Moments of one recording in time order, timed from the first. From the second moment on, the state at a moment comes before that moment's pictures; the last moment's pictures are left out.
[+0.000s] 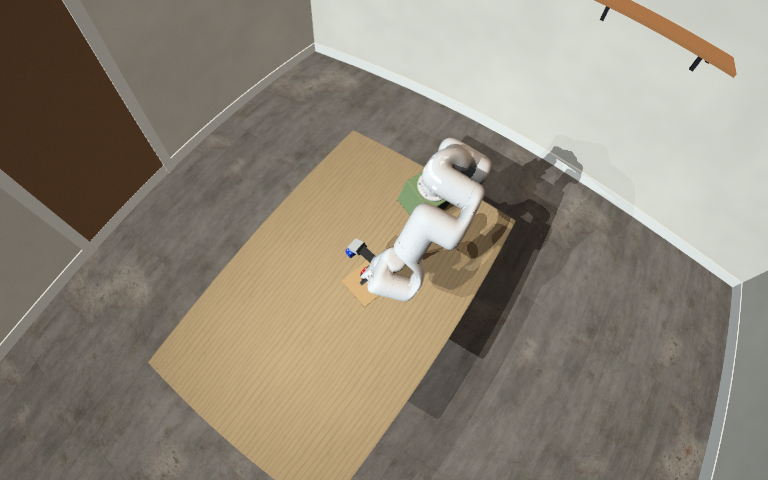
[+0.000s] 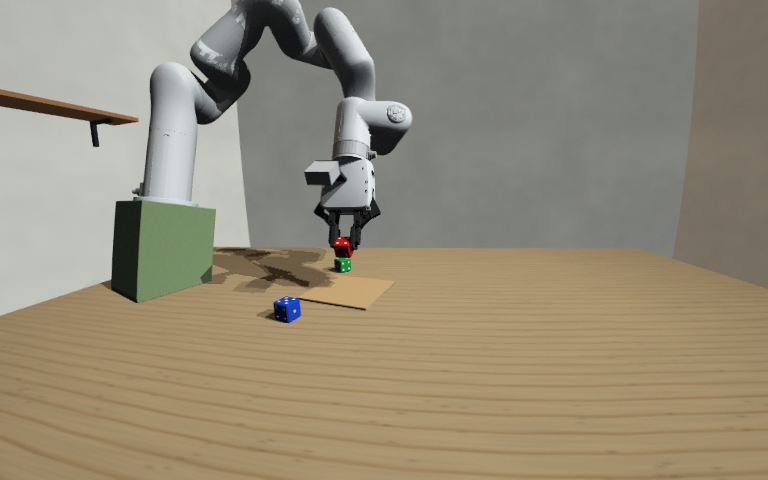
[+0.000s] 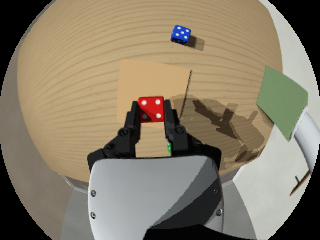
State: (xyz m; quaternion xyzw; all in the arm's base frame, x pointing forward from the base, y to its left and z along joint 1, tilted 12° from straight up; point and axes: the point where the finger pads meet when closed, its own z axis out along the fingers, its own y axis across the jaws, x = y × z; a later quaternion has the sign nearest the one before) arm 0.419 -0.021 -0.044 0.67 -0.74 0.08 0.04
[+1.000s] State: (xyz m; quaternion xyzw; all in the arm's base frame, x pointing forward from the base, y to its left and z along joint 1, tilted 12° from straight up) arm 0.416 -0.024 -0.045 0.67 -0.74 -0.01 -0.03
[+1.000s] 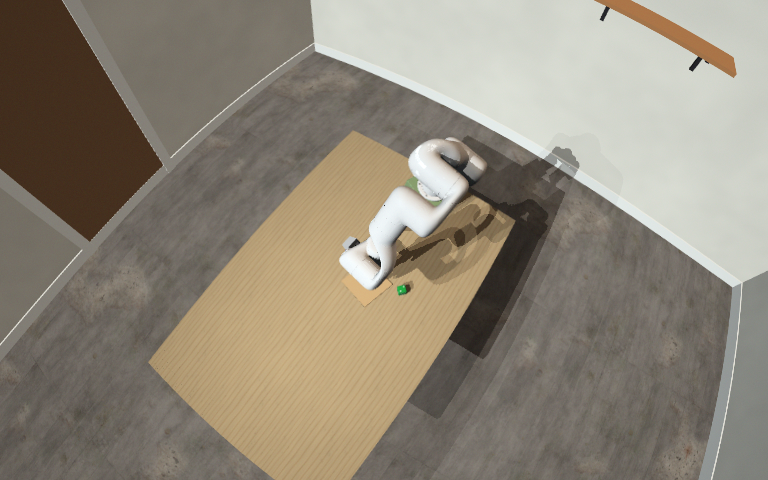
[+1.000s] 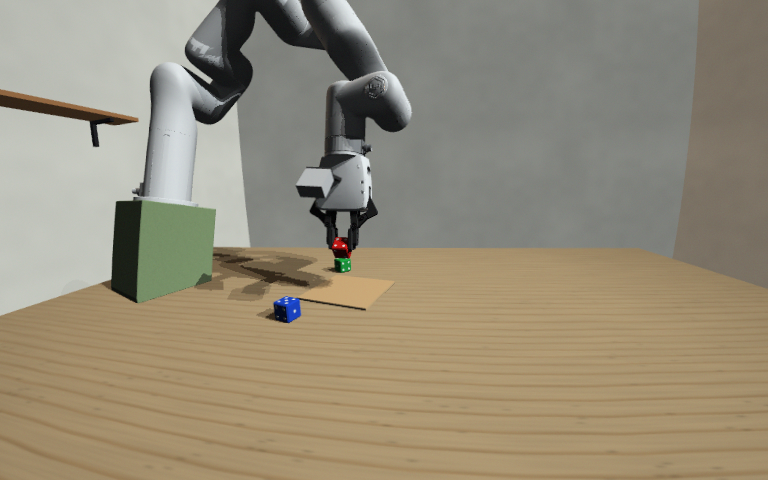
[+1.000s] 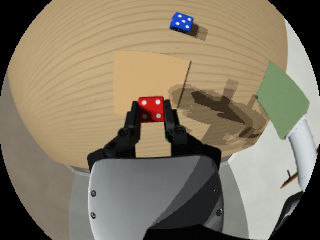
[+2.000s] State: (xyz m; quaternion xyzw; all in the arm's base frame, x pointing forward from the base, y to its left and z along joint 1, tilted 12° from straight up) arm 0.419 -0.029 -0.044 0.67 -0.73 -0.10 -0.14
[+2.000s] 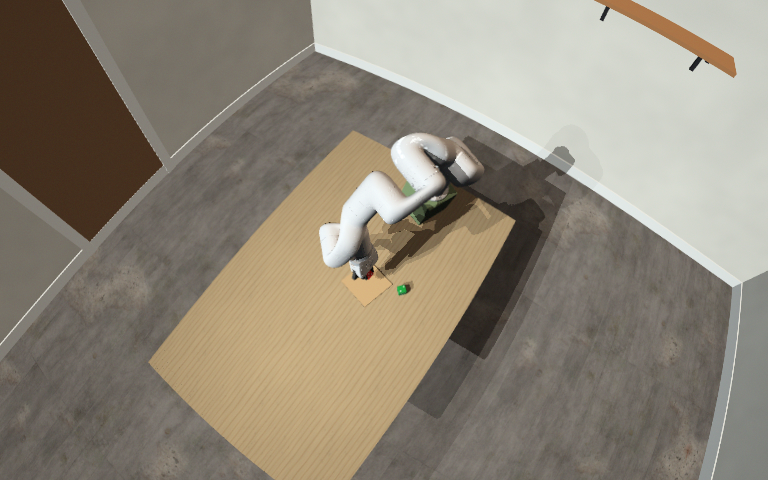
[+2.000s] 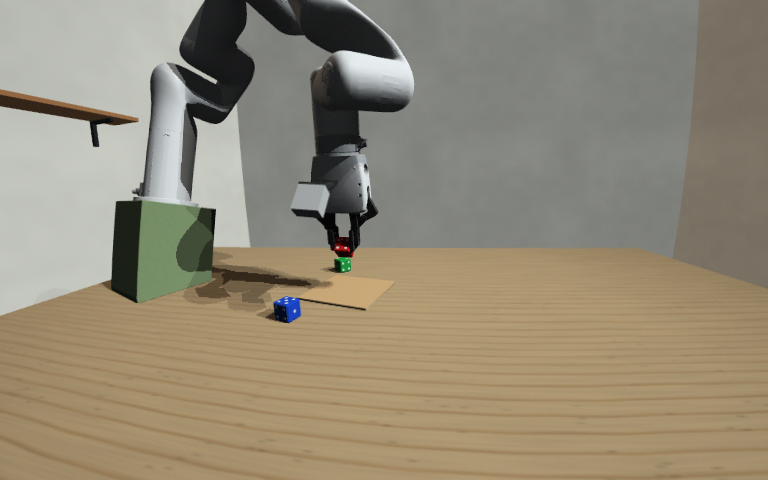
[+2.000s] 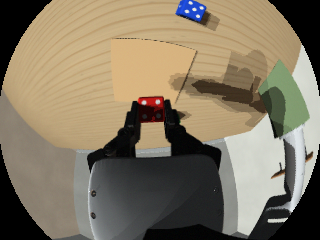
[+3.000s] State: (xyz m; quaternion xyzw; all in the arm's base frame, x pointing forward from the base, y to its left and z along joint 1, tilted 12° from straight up) arm 0.422 -0.035 -0.046 0.64 -0.68 -0.22 -0.29
